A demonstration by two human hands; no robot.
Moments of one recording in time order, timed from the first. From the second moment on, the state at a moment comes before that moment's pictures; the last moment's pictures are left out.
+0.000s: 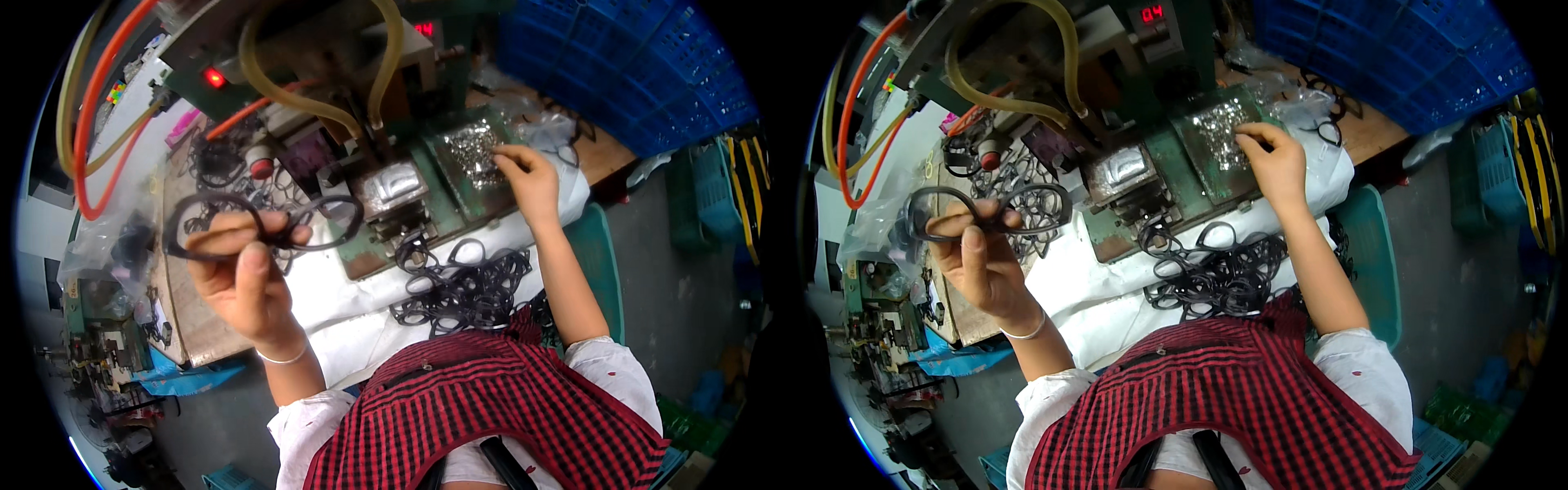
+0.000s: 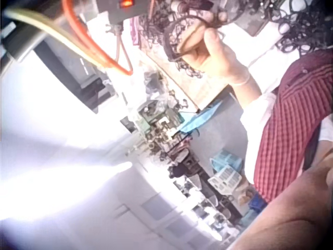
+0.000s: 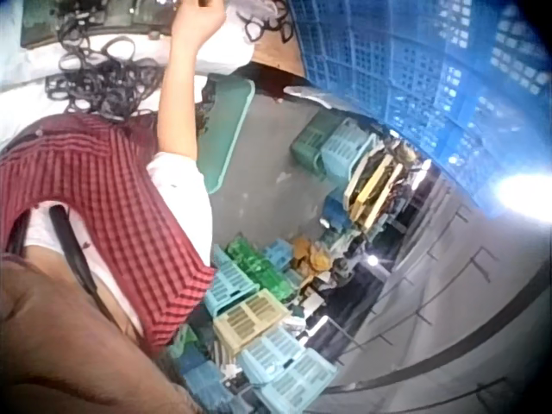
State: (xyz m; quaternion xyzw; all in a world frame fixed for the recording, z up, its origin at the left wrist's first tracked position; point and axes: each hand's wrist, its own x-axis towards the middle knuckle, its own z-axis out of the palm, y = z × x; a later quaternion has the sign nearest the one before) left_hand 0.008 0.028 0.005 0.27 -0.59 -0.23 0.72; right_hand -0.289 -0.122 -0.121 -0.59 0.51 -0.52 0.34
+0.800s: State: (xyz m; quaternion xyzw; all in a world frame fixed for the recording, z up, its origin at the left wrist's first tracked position) left_hand -0.014 0.006 0.026 0.39 -0.55 -0.11 0.73; right_hand -0.187 -0.087 -0.057 -0.59 0.31 -0.54 0.50
